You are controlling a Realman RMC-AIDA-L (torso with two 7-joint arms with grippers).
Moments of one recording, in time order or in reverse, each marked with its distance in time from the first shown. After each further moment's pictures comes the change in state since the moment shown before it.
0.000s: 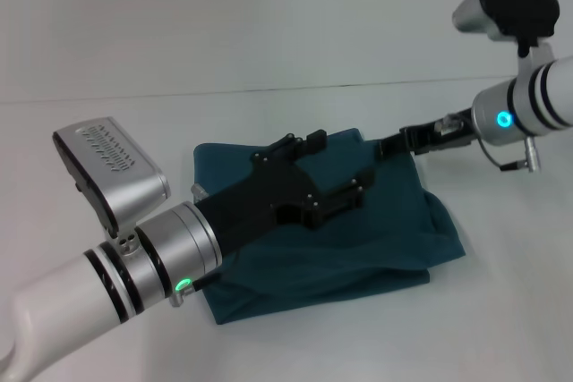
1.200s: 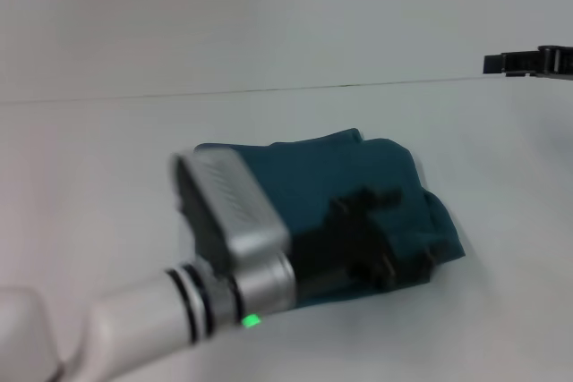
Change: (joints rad) left arm -0.039 0.001 0.256 -0.069 0.008 -0.196 0.068; right arm -0.263 -0.187 0.110 -0.249 0.465 -0.405 -0.268
